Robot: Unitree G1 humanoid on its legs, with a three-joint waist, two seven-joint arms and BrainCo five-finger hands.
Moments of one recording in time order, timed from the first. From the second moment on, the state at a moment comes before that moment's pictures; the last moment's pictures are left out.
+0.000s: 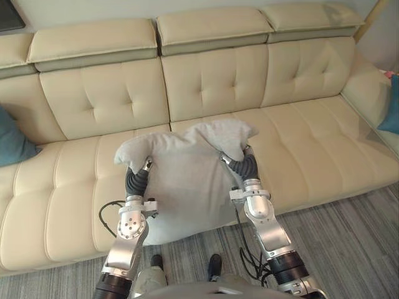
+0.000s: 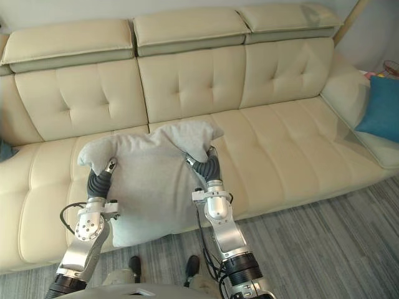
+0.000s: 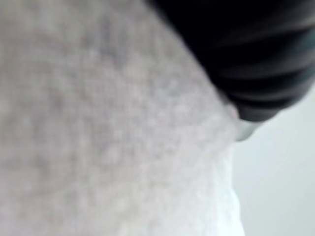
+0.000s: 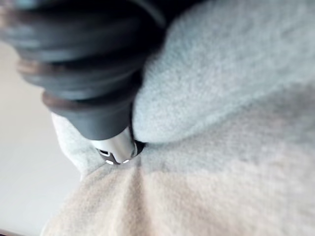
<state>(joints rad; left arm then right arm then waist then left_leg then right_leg) 0.08 0.06 -0.18 -0.03 -0.09 -0.13 0.33 -0.09 -0.14 0.21 0.01 -0.15 -0.10 -0.27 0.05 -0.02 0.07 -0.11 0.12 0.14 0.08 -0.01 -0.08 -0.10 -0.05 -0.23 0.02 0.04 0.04</state>
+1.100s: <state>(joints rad) -1.16 0.34 -0.05 0.45 -0.06 -0.13 0.56 -1.26 -0.05 -0.04 0.38 -0.24 -0.03 -0.63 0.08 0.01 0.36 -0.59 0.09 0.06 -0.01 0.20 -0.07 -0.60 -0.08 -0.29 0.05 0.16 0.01</state>
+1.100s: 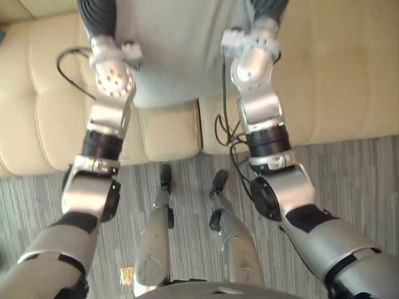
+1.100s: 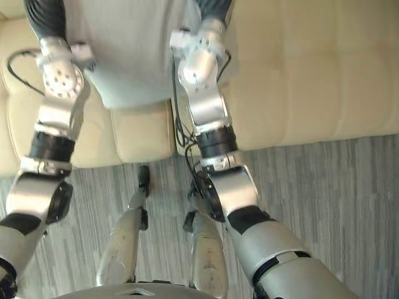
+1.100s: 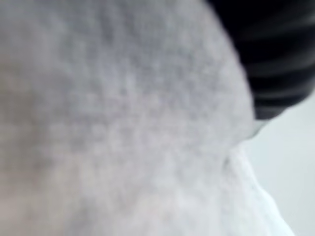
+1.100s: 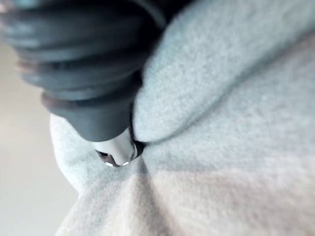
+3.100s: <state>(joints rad) 0.12 0.02 0.25 0.37 -0.19 -0.14 0.21 0.04 -0.08 -0.16 0.08 -0.03 -0.10 -0.25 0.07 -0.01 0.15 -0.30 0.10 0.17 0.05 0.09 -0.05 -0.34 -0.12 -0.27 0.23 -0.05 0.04</state>
